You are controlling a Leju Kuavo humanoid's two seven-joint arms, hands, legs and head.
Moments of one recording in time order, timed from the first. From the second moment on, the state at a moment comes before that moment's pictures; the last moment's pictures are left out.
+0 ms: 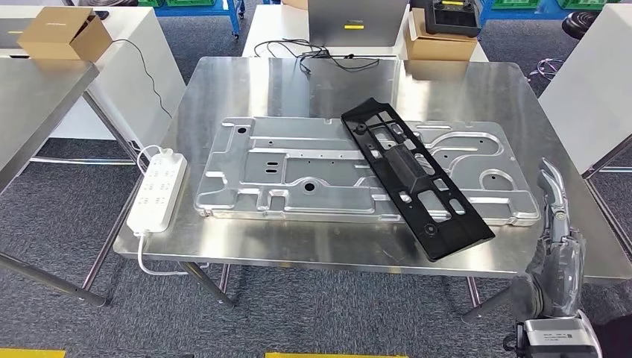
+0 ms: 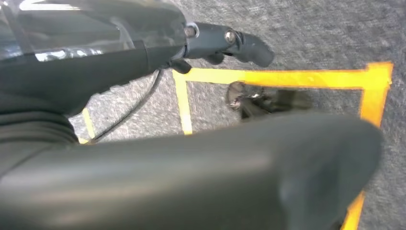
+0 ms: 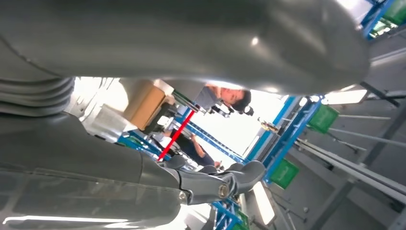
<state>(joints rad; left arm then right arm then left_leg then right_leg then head) -0.09 -0.14 1.29 -0.19 -1.08 -0.05 -0.36 0.03 -0.12 0.09 -2.09 0.35 -0.13 -0.38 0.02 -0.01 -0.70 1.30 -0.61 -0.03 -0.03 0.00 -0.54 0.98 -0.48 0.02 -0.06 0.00</state>
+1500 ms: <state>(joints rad) -0.09 -0.15 1.30 -0.20 -1.07 -0.05 -0.35 0.02 -0.12 0.10 -2.09 0.35 -0.14 -0.38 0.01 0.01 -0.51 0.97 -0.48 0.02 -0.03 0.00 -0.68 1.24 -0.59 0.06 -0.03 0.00</state>
